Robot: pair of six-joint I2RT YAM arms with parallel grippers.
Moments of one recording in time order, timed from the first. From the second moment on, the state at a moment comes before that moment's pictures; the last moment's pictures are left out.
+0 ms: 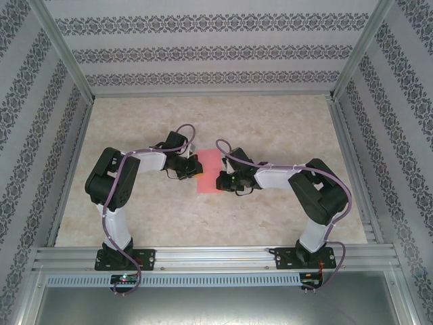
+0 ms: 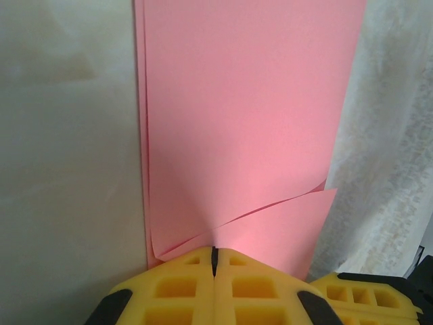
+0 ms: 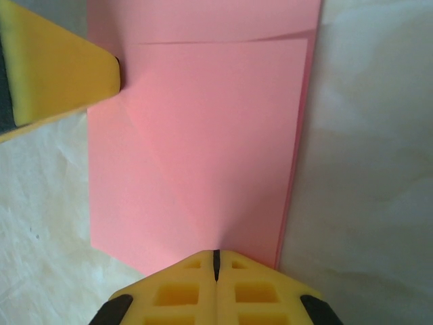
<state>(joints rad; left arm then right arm) -0.36 1.91 1.04 -0.21 0.57 -0.67 0.66 1.76 0.85 -0.11 -0.36 0.71</state>
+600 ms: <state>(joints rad) -0.34 1.88 1.10 -0.30 0.53 -0.66 0.61 1.55 0.78 -0.23 -0.33 0.72</state>
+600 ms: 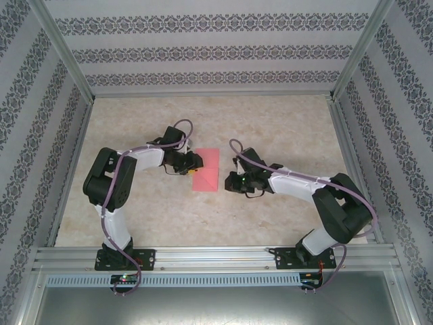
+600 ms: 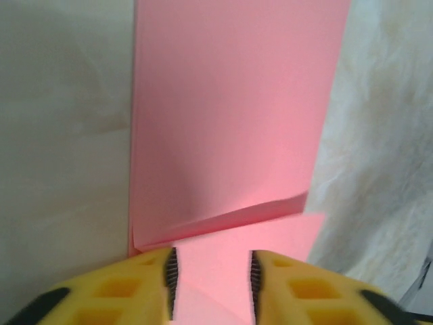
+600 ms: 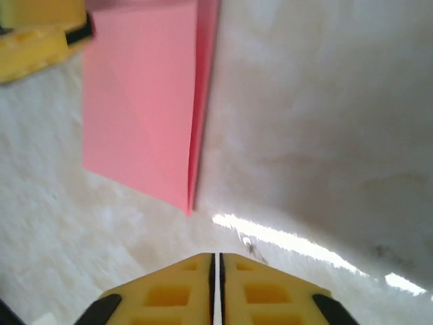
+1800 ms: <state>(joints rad) -0.34 1.65 0.85 -0.07 0.61 -0.83 0.44 1.95 0.95 0.18 -0.71 0.69</state>
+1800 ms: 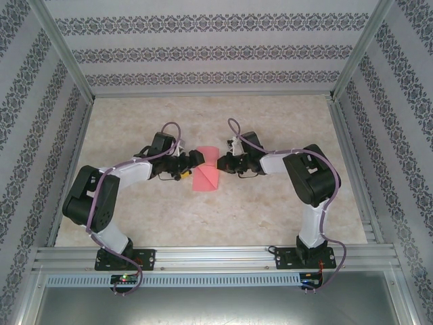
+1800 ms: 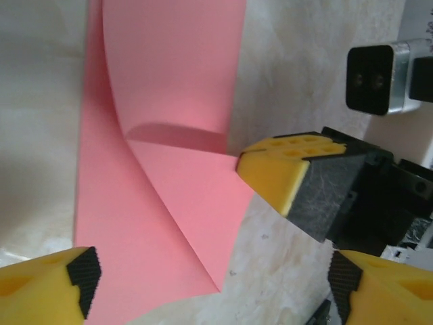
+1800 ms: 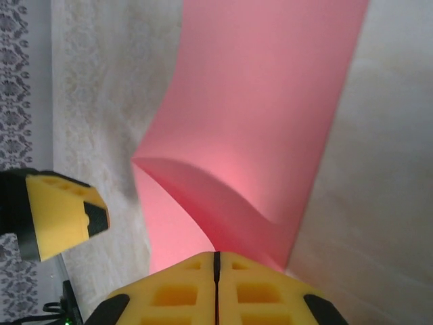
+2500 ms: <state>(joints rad) -0.39 1.88 1.00 -0.02 0.68 -0.82 0.40 1.92 0.89 0.27 -0.75 0.76</state>
